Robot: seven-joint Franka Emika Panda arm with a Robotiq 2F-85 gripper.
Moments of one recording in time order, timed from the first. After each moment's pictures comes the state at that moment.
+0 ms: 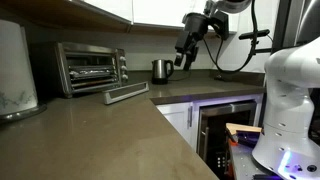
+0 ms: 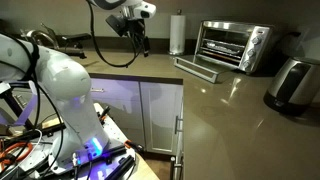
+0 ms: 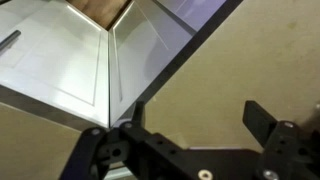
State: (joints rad) arm 0.06 -0.95 0.01 -2.81 0.21 2.15 0.14
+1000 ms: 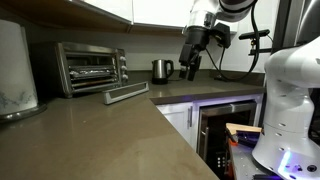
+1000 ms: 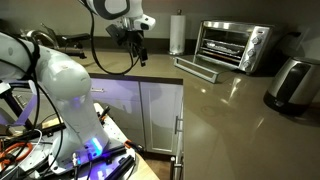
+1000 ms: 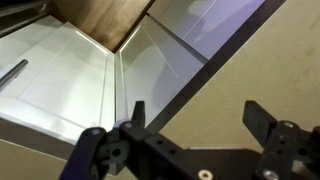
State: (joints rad) arm 0.06 -0.93 0.01 -2.87 0.21 2.14 0.14
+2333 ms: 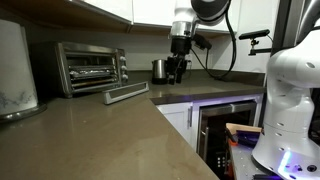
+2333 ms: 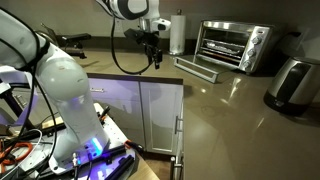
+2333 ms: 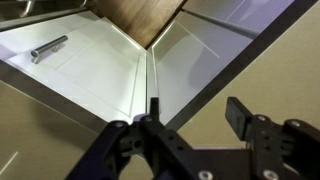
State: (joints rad) arm -0.01 -0.63 0.01 -2.71 0.06 2.21 0.14
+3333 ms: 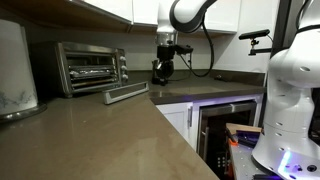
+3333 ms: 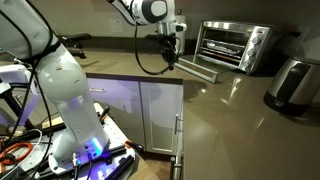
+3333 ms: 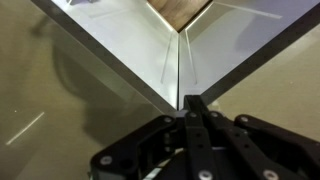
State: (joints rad) arm -0.07 -0.35 0.00 -2.54 -0.14 2.31 0.14
